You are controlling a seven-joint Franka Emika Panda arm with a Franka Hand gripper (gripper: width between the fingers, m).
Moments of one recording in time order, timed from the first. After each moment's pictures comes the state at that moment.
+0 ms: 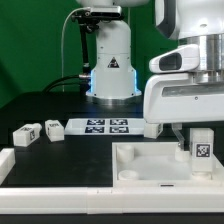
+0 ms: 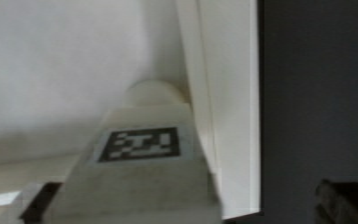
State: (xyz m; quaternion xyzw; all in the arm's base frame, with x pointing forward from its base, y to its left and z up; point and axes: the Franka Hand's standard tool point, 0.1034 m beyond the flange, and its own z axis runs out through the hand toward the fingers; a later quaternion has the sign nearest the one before) arm 0.614 0.130 0.071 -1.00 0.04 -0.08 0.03
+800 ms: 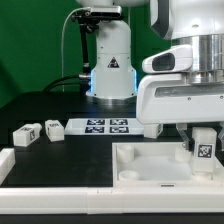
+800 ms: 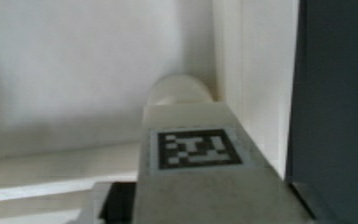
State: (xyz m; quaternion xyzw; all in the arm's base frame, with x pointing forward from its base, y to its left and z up) arm 0.614 0.124 0.070 -1.00 0.05 -0.08 0.03
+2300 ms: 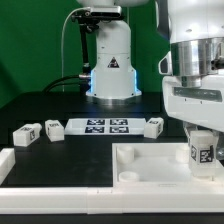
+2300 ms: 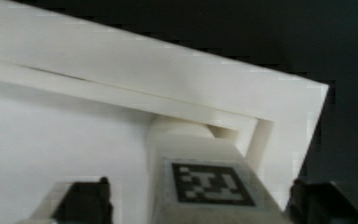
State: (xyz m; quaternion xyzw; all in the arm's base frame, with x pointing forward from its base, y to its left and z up) arm 0.614 0.128 0.066 -0.81 0.58 -0.04 0.08
